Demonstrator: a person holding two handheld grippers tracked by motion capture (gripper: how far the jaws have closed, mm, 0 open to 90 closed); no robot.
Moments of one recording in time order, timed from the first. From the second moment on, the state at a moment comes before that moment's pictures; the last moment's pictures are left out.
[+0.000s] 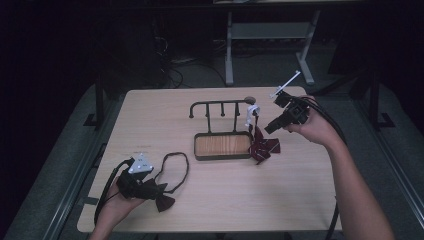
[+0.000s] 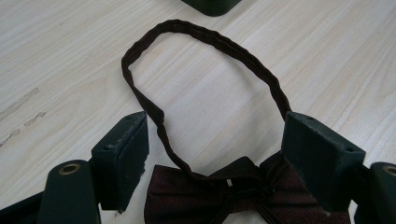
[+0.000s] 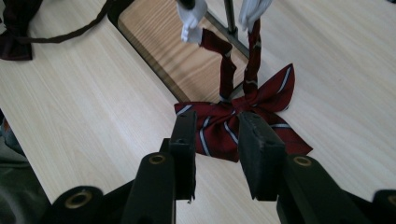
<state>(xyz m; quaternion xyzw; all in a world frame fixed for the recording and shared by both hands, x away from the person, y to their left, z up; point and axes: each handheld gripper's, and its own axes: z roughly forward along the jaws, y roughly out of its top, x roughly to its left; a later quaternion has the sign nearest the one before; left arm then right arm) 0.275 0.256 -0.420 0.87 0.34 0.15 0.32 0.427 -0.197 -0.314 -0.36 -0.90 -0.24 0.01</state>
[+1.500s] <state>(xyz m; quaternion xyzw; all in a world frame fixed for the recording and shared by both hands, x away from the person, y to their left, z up) 0.276 0.253 -0.423 0.88 0.34 0.15 0.31 0.382 -0.223 -0.374 -0.35 -0.90 -0.26 0.03</state>
